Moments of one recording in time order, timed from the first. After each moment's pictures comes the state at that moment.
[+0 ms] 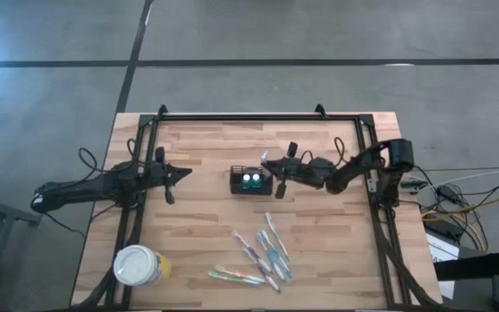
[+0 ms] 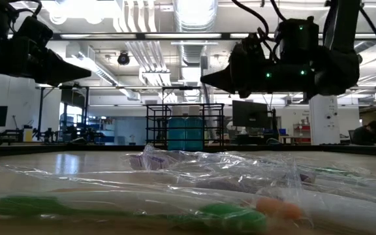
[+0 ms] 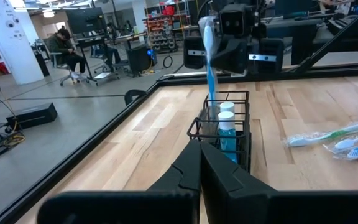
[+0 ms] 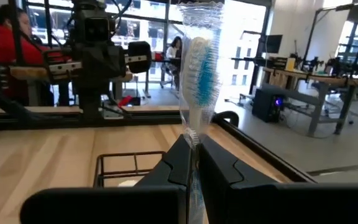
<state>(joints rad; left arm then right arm) 0.12 0.11 0.05 -0.08 -0.17 0.12 -0.12 1.85 0.50 1.44 0.17 -0.07</state>
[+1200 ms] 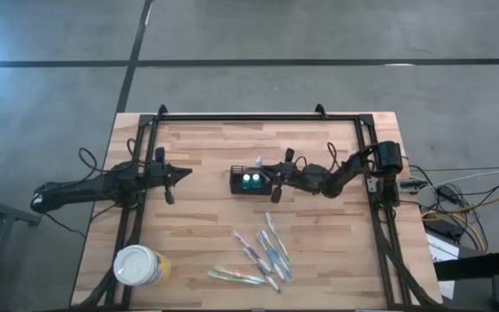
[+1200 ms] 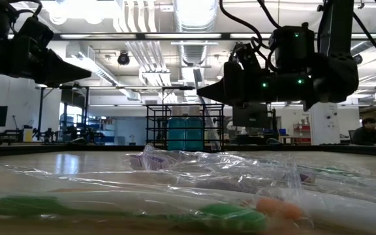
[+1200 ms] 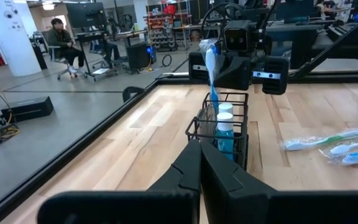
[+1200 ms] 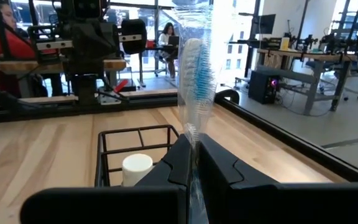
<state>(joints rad) 0.12 0.11 0.04 -0.08 -0.17 0.08 -0.07 1.96 0.52 1.43 0.25 0.00</state>
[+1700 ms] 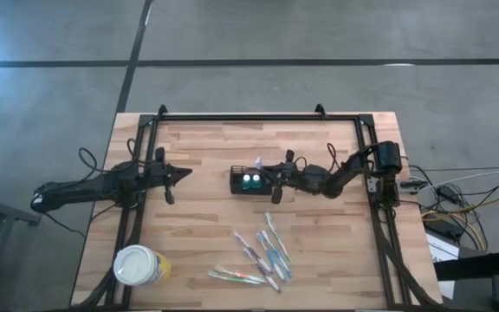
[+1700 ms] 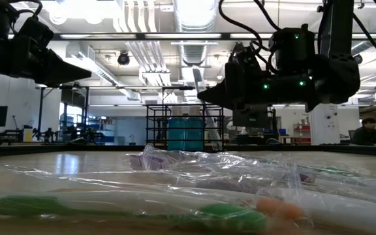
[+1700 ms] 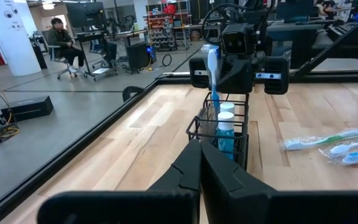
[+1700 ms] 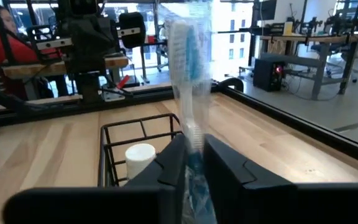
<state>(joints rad) 0.12 0.11 0.04 -0.08 -0.17 0.07 -0.07 1.96 0.52 1.42 0.25 0.07</state>
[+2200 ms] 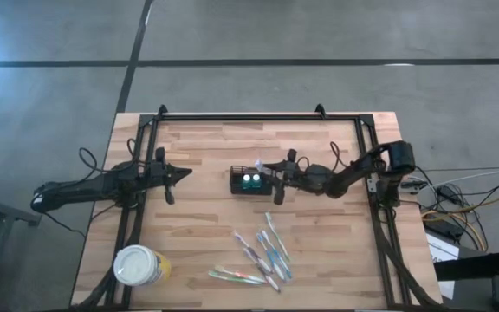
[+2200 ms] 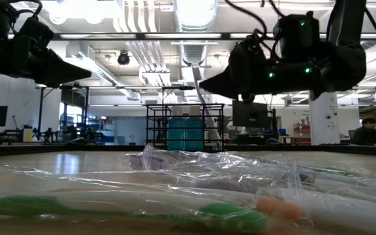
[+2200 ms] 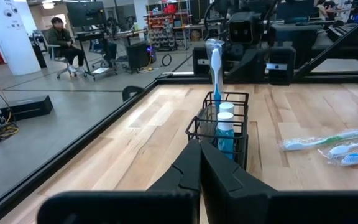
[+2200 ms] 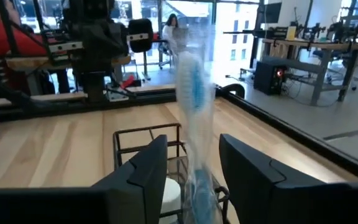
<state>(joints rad) 0.12 0.11 0.04 -0.08 -0.17 0.07 -0.05 1.82 0.50 1.33 0.27 0.02</state>
